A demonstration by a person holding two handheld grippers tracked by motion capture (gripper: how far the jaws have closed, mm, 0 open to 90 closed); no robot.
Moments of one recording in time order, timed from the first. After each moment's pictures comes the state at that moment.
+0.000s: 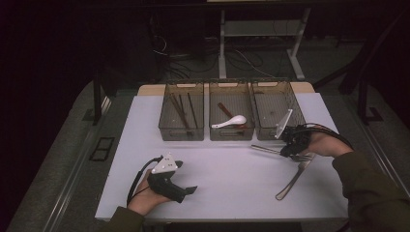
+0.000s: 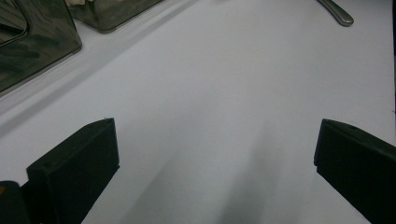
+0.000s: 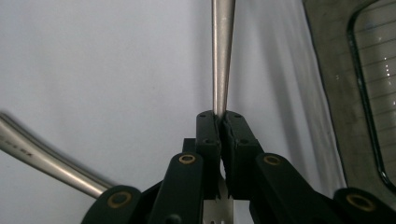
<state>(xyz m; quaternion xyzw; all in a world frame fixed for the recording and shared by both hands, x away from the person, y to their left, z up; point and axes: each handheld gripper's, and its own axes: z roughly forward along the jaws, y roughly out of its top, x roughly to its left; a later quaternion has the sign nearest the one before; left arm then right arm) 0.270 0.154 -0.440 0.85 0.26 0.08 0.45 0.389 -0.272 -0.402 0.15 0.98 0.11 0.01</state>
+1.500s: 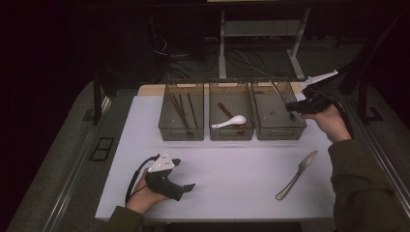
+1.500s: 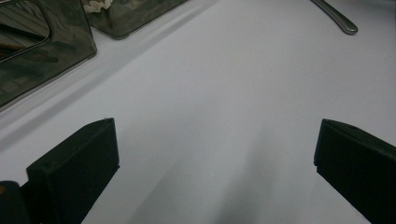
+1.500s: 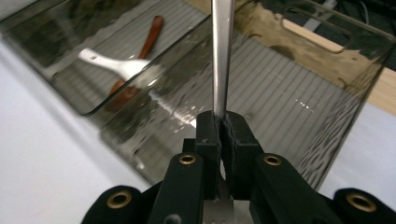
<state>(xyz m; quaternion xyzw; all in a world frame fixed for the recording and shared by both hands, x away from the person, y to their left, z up) 0.273 0.160 -0.439 0.84 0.26 0.09 0.46 0.439 -0.319 -0.336 0.42 0.83 0.34 0.14</state>
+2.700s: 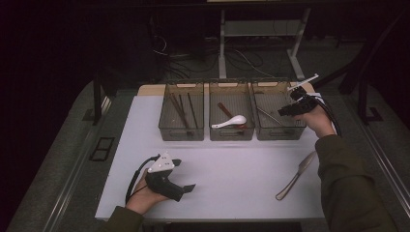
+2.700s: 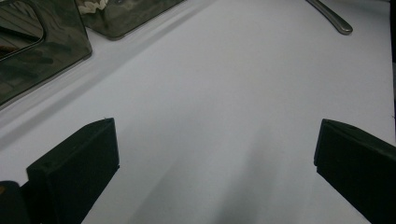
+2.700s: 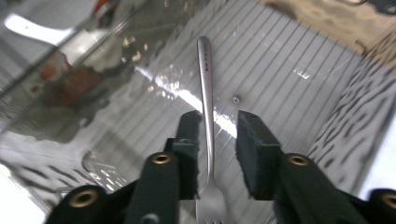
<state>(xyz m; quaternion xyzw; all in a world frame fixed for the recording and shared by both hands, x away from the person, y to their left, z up) 0.272 0.160 -0.439 0.84 0.25 0.08 0.46 0.476 -0.312 -0.380 0.45 0.84 0.29 0.12</state>
